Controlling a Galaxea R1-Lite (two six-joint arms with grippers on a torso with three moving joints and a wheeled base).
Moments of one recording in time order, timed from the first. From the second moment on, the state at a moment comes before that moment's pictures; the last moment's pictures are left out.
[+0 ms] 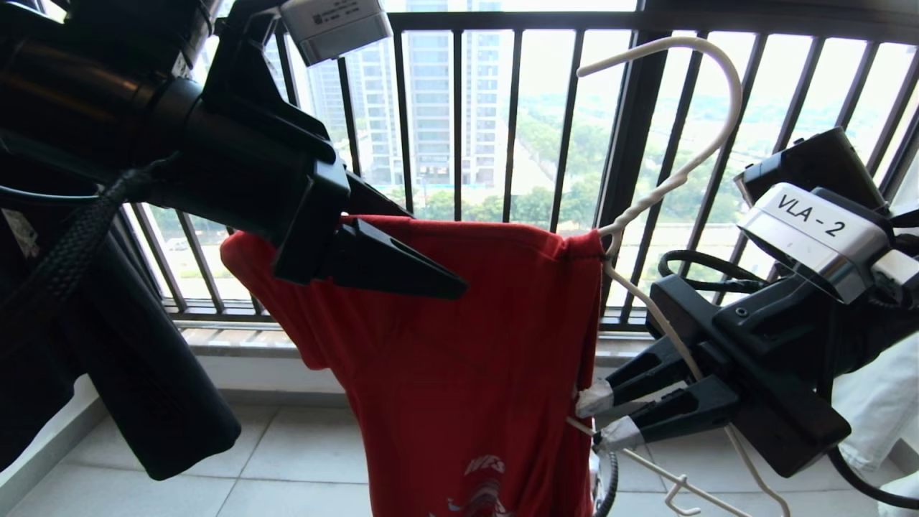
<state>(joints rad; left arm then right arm) -0.58 1.63 -1.87 0.84 -0.56 0.36 0.49 1.55 -1.24 0.41 1.18 -0.88</state>
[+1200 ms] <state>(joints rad) -0.58 1.63 -1.87 0.88 -0.55 0.40 0.41 1.55 -1.28 0.41 1.24 -0.87</state>
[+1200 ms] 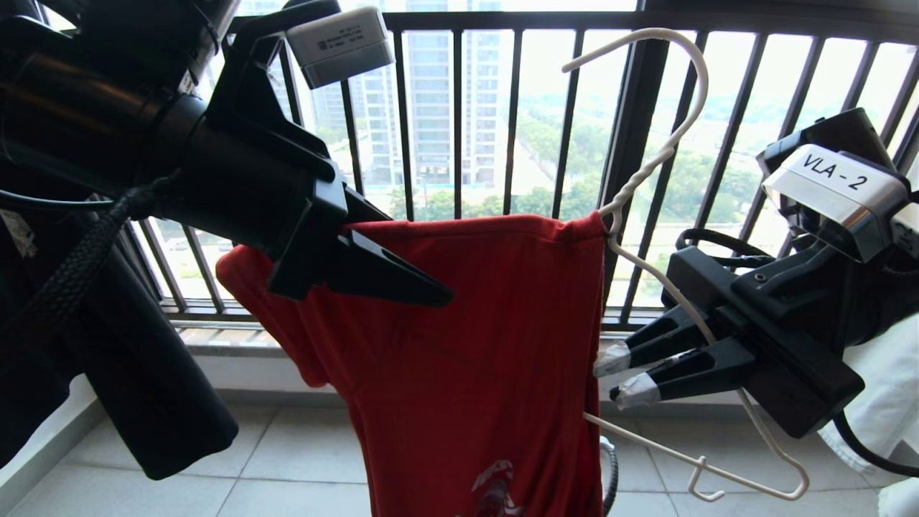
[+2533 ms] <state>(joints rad) -0.58 1.63 -1.87 0.86 -0.55 0.40 0.39 1.55 -1.29 0.40 1.24 -0.86</state>
